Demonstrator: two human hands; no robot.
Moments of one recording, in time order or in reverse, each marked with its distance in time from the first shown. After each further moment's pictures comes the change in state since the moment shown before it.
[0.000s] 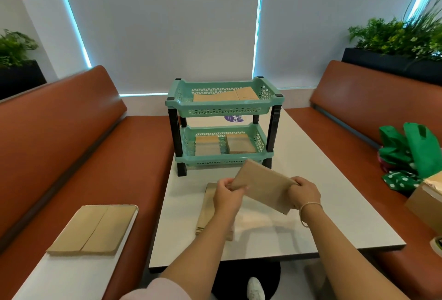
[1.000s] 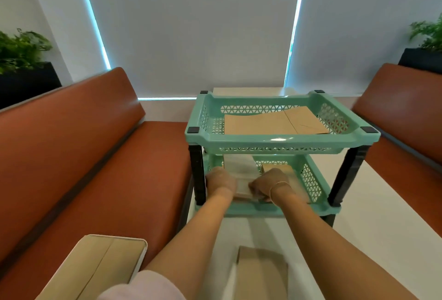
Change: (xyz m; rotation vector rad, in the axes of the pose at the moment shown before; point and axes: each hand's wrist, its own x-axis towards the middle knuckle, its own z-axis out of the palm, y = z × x) left_hand 0.204 0.090 -0.063 0.952 0.162 0.041; right_hand 0.111 -0.154 0.183 -0.340 -0.368 -0.075
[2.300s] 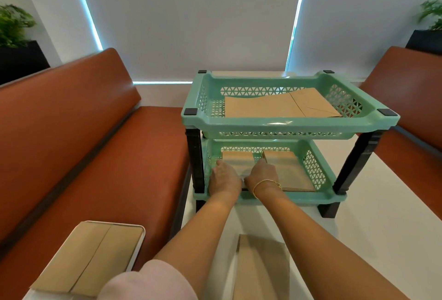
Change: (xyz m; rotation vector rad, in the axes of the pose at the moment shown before) left_hand -0.001 -0.004 0.032 -0.202 0.017 -0.116; right_hand 0.001 -0.001 0.034 -0.181 0.119 -0.083
